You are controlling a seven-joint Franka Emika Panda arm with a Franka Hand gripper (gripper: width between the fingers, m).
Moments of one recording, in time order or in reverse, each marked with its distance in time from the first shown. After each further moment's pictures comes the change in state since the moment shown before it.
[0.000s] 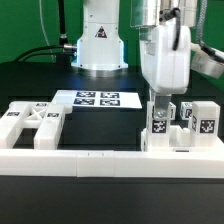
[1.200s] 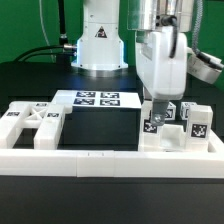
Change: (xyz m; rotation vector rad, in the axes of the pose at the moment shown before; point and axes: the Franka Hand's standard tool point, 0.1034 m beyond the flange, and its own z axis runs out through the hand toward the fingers) arm 0.006 0.008 0.002 -0.049 0.011 -0.214
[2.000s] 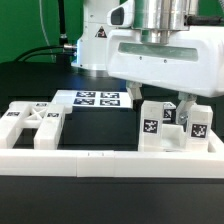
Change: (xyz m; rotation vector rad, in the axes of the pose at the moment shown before) arm -0.002 -0.002 0.000 0.007 0.012 -0.734
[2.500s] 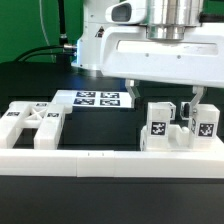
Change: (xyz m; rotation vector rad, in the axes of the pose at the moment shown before) arm -0.017 -0.004 -0.004 0.023 0.038 -0.211
